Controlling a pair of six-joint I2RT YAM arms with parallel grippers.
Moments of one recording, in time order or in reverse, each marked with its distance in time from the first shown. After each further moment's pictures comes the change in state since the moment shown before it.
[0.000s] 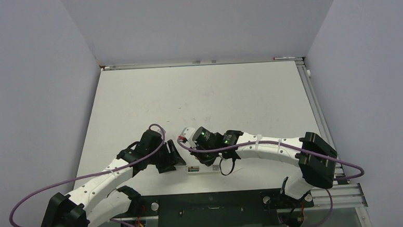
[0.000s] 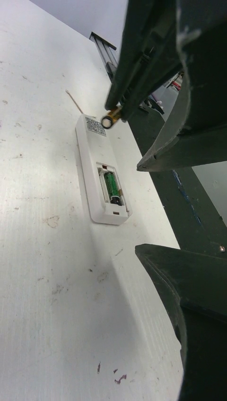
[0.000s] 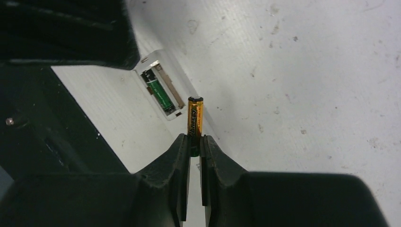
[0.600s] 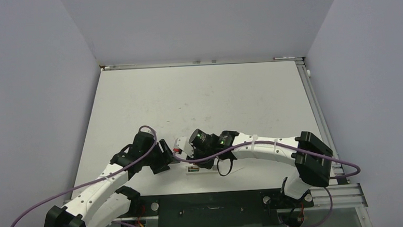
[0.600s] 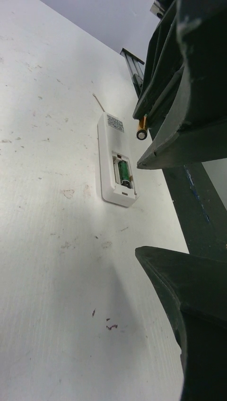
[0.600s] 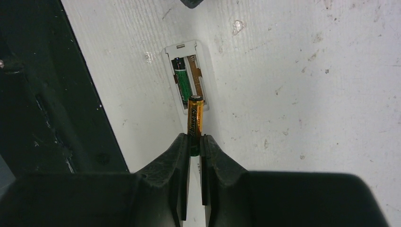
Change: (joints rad) left arm 0.098 -0.095 -0.037 -0.053 -0.037 -0.024; right arm 0.033 0.037 0.045 -0.058 -0.121 -0.277
